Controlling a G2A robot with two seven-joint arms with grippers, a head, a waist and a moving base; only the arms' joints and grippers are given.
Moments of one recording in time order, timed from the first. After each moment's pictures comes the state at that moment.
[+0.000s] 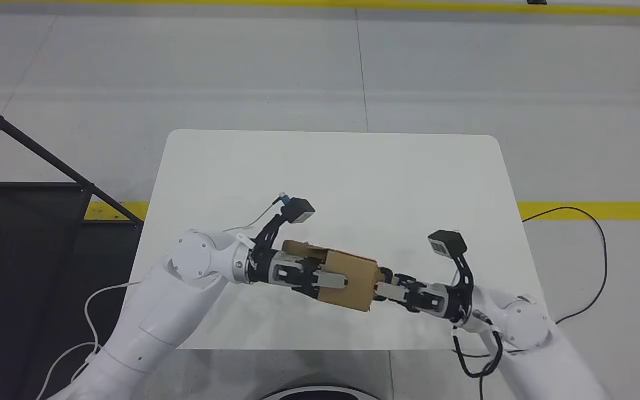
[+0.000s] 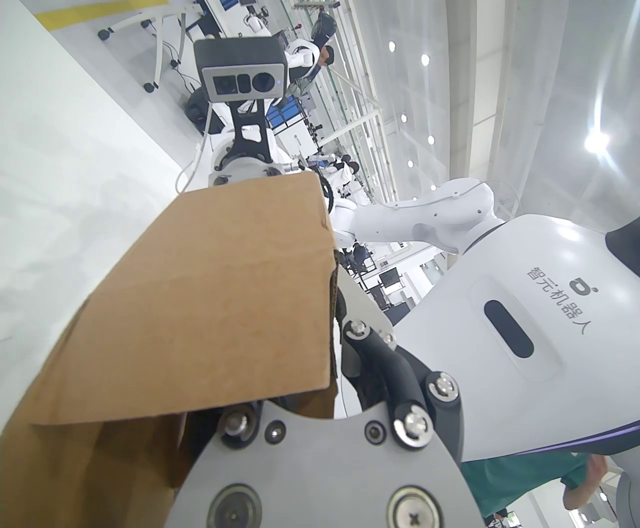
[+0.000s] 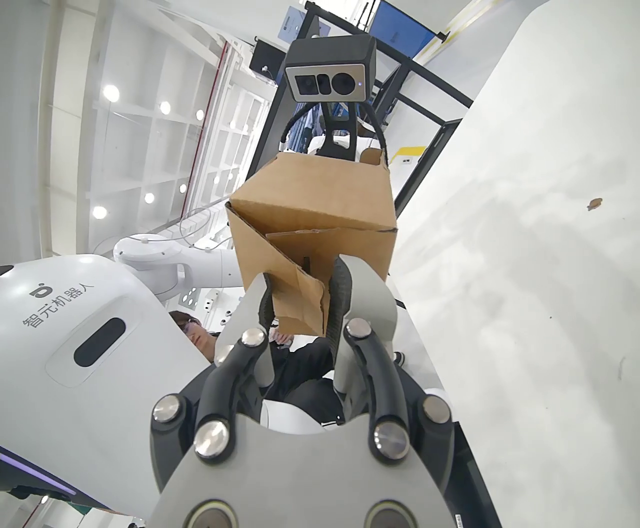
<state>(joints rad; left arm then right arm) 1.01 -1.11 -1.05 -1.56 -0.57 -0.51 -1.27 -1.33 -0.94 1.23 -1.71 0.45 -0.62 0.98</state>
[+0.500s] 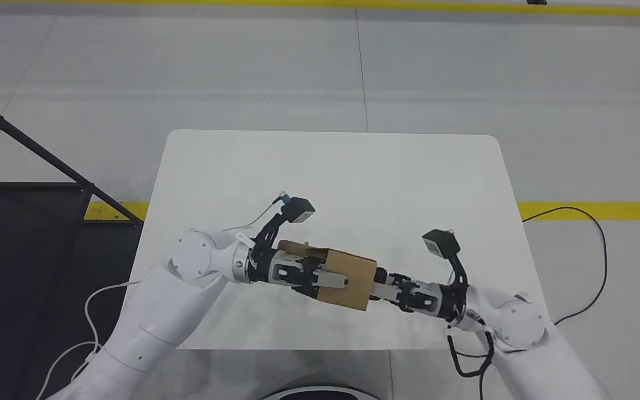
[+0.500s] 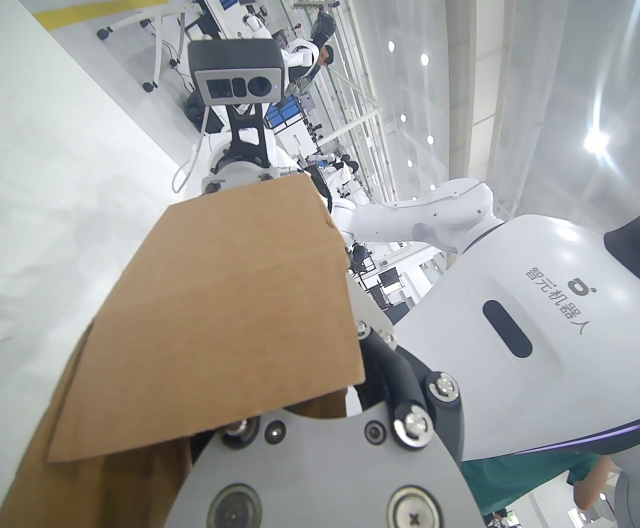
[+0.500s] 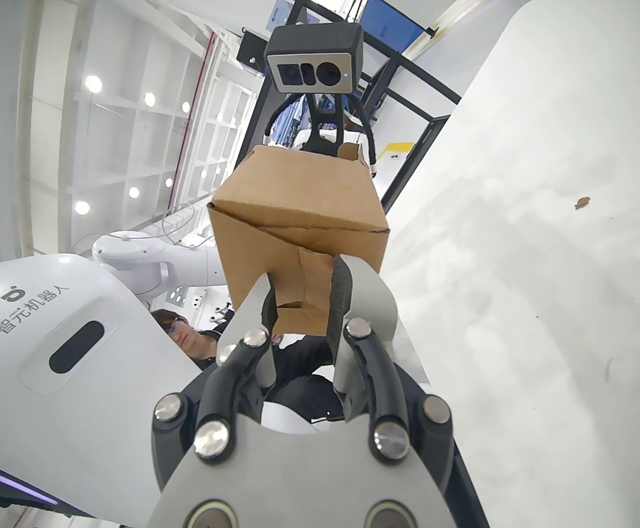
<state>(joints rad) 1.01 -1.11 -1.05 -1.56 -0.57 -0.51 -1.27 -1.33 -0.95 1.22 -1.73 0.37 -0.62 0.93</state>
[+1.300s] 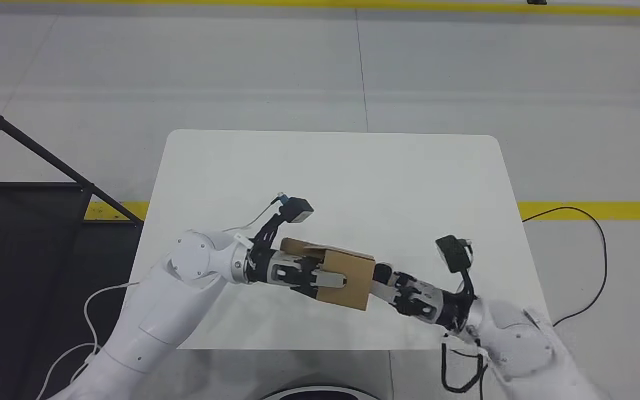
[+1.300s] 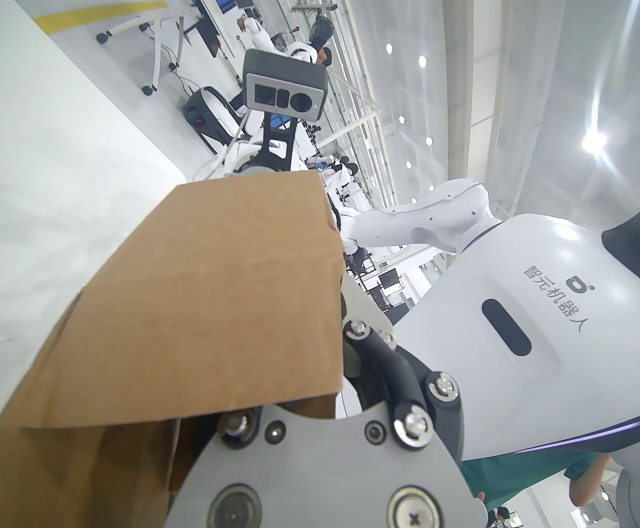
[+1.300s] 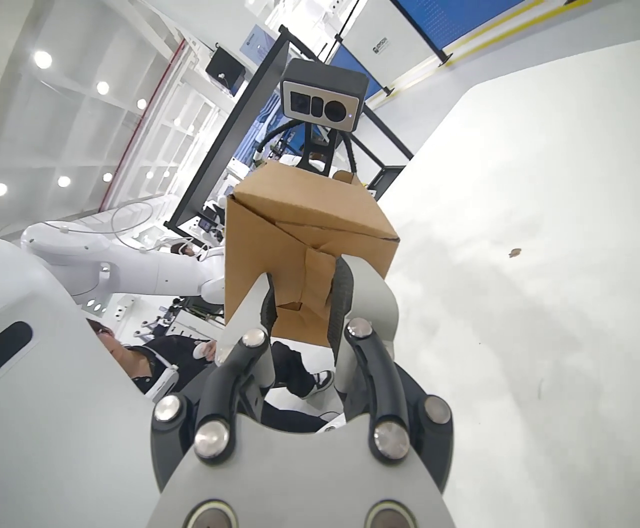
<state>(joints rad) 1.01 -1.11 -1.06 -1.56 -0.58 -0.52 -1.27 -1.47 -0.95 1.31 -1.90 0.00 -0.65 0.64</state>
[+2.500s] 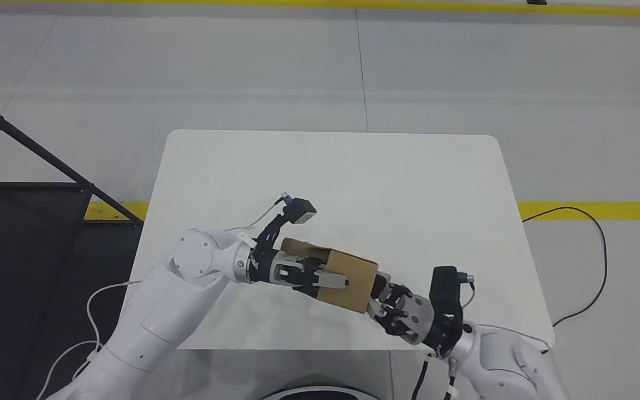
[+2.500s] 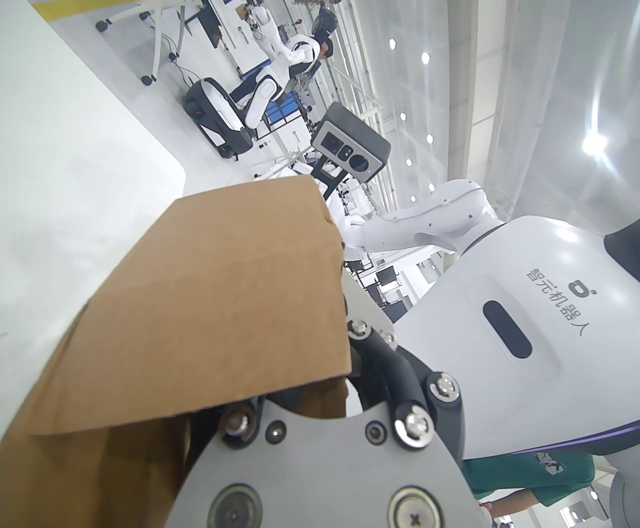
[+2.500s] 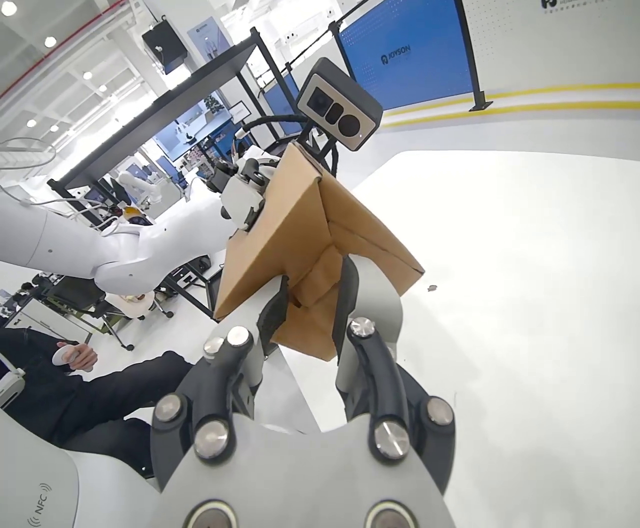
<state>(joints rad) 1.00 -1.11 -1.04 -1.55 -0.58 -0.50 -1.28 -1.64 -0.98 1.31 -2.07 -0.59 -0.62 0.26</state>
